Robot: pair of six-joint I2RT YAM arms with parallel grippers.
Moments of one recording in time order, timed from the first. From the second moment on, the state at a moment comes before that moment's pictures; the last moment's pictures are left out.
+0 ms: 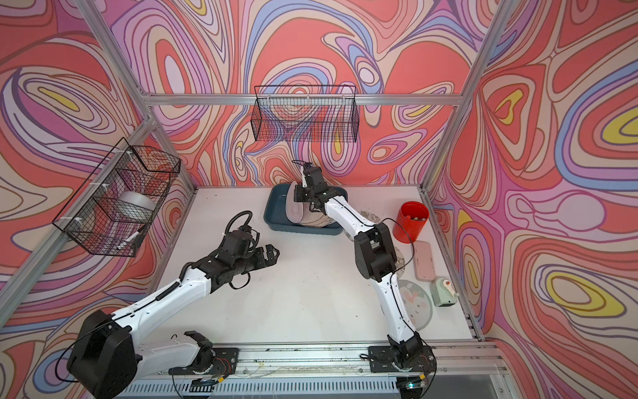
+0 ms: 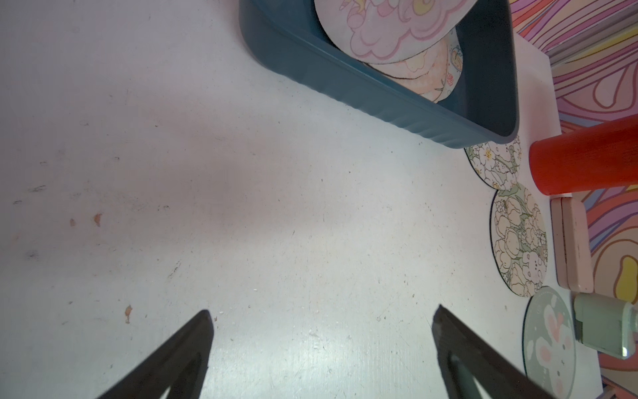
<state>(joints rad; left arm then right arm) -0.50 1.23 0.75 -0.32 0.03 -0.70 0.46 2.36 2.13 -0.33 -0.10 0.36</state>
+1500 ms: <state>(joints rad) -0.62 1.45 0.91 -0.26 0.09 -0.67 0.28 1.86 1.55 -0.44 0.10 0.41</state>
